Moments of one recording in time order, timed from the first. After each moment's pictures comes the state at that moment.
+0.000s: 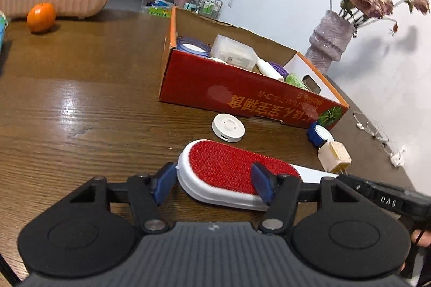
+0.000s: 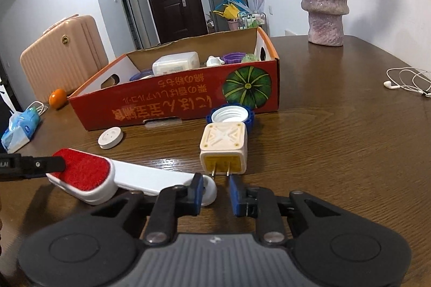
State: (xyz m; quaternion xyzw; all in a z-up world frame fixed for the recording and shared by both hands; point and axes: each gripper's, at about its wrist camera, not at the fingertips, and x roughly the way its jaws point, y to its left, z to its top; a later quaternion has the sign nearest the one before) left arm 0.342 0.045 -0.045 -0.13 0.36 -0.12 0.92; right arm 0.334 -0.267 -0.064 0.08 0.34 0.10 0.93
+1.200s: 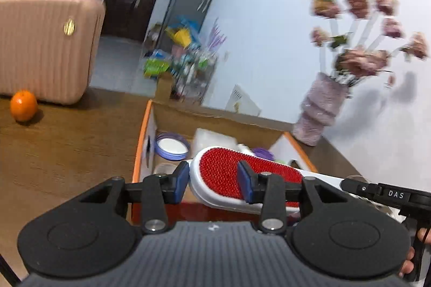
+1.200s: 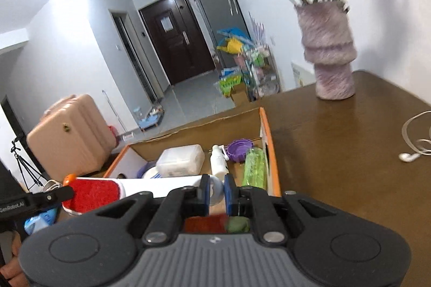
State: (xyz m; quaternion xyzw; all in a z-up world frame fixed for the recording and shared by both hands) left arm 0.389 0.018 0.048 -0.14 0.25 -0.11 0.95; right arm 0.445 -0.304 0.022 0.16 0.27 0.12 0.94
